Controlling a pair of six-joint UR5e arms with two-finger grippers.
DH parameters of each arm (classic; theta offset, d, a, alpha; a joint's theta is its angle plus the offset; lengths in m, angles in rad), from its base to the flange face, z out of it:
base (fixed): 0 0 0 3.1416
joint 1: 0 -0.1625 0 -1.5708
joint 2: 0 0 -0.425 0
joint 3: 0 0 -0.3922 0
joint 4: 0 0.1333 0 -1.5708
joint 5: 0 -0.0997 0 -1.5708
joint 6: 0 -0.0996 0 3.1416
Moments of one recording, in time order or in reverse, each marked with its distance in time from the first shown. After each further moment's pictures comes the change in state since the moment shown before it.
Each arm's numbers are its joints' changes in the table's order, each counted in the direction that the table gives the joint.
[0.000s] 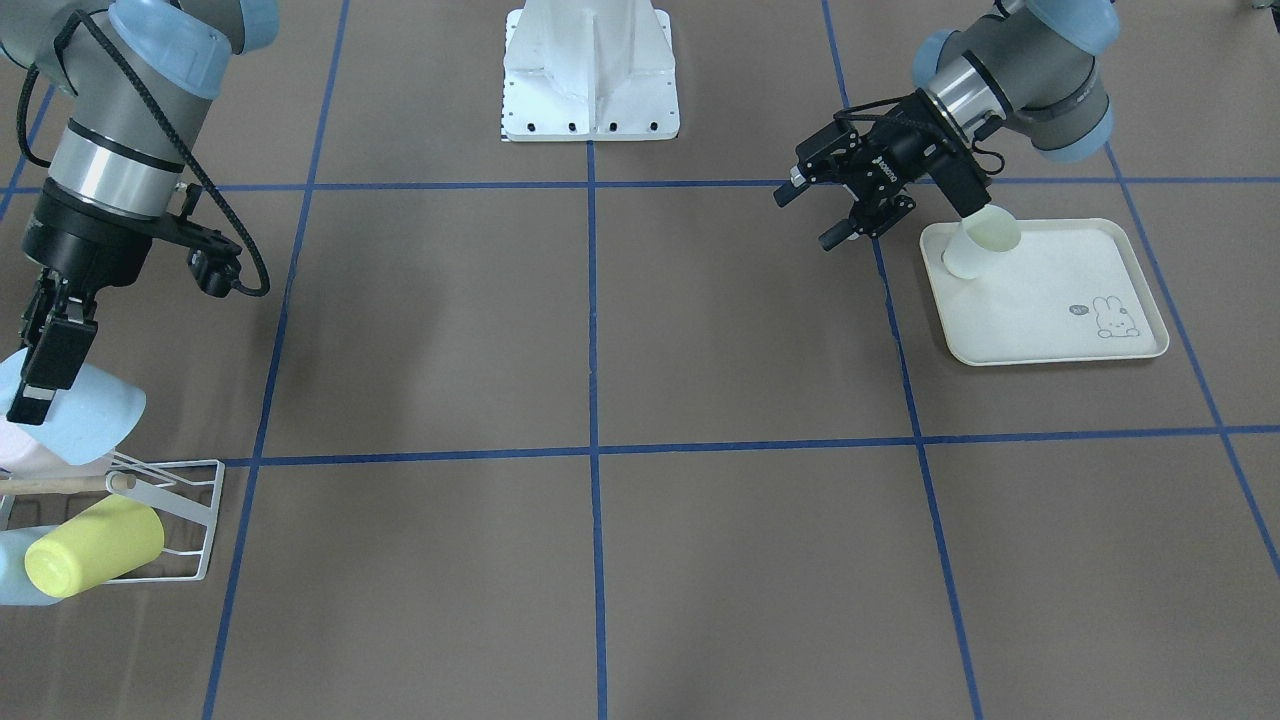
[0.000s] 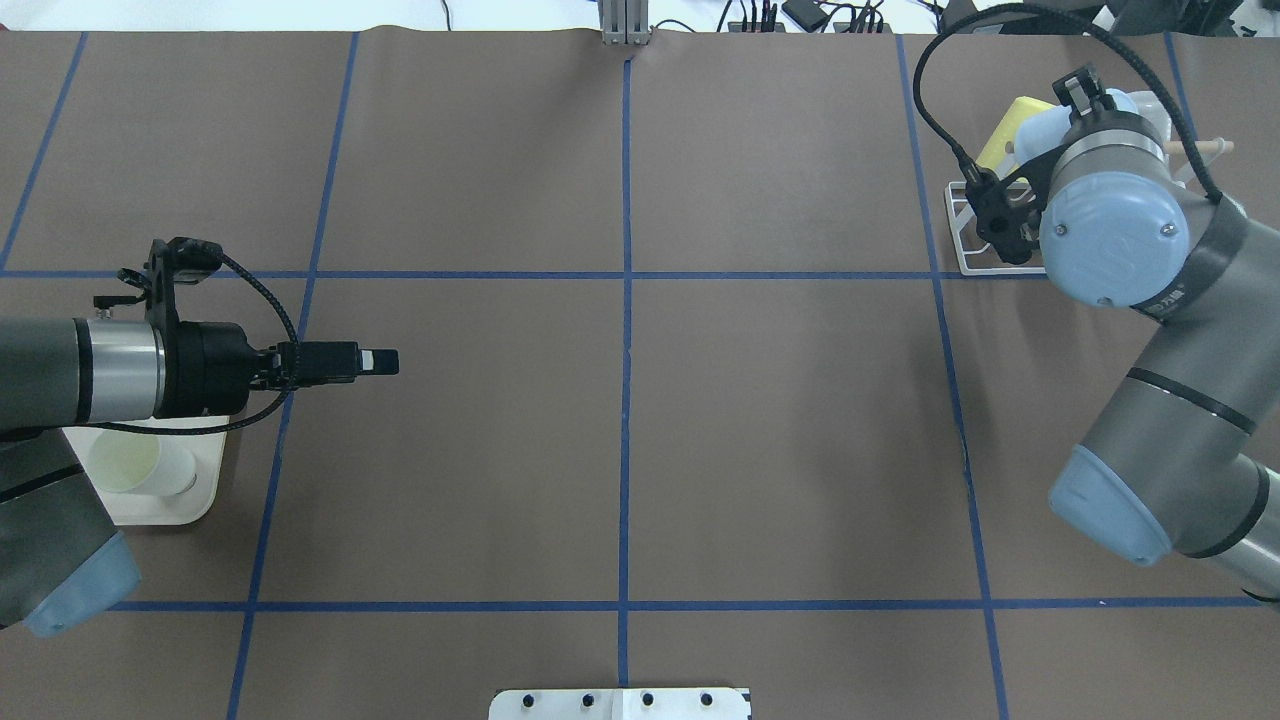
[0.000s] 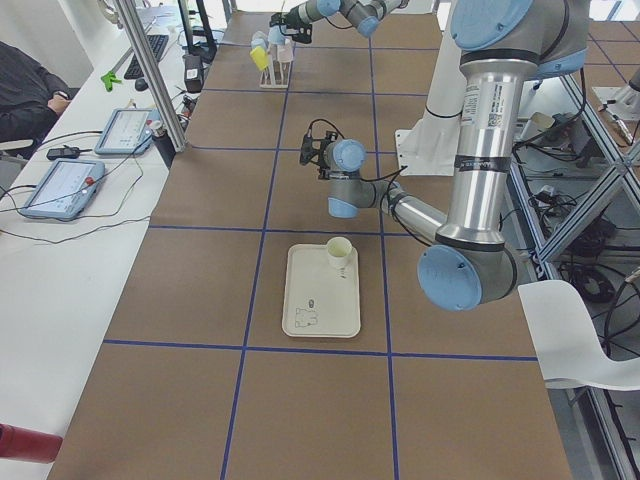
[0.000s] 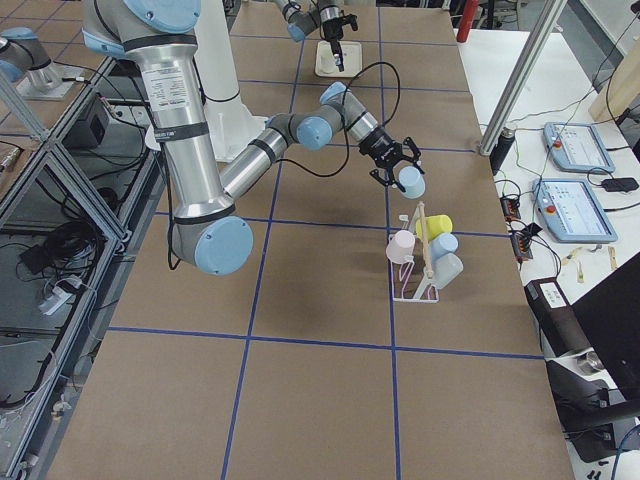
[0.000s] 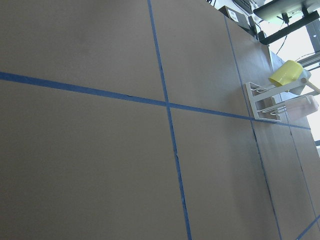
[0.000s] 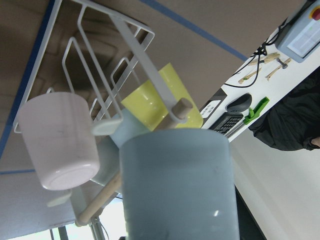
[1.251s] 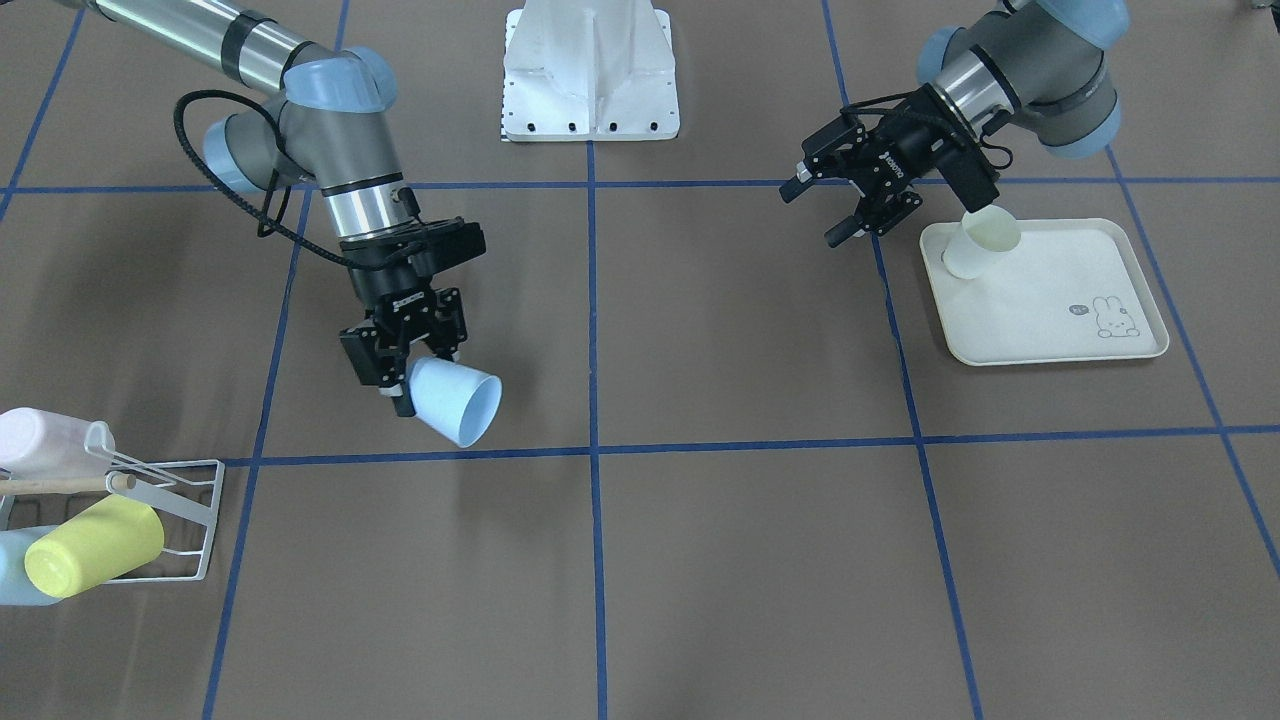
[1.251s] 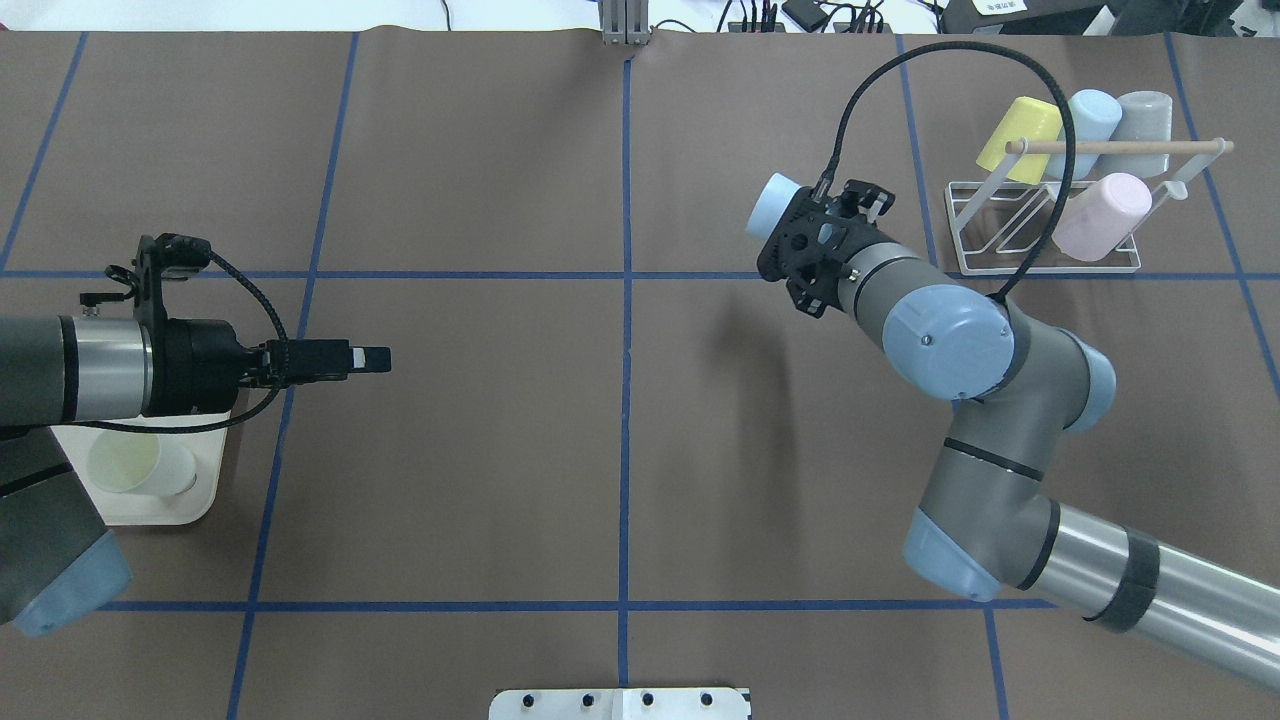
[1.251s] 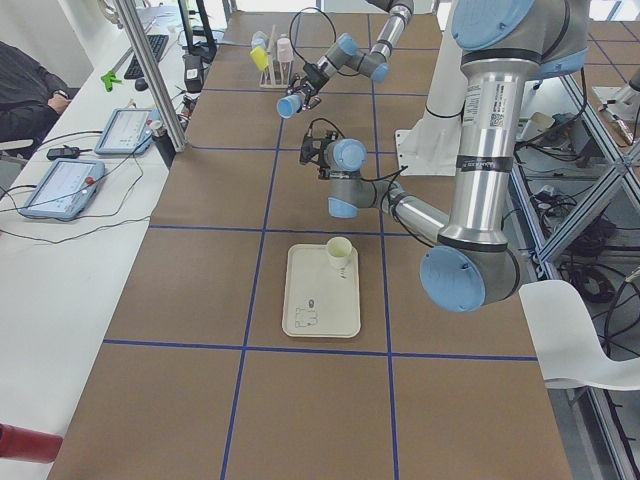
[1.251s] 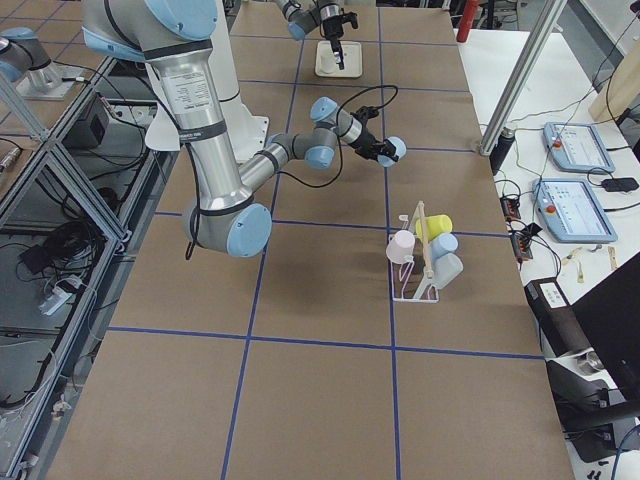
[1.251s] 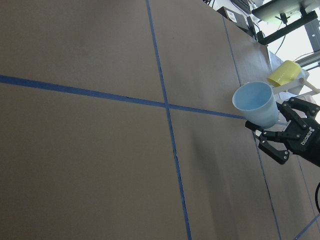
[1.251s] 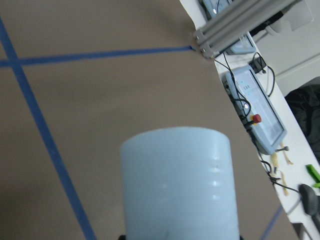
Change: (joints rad) left arm 0.009 0.011 -0.016 -0.001 0.005 -0.003; right arm 0.186 0.136 -0.250 0.559 -0.180 -1.015
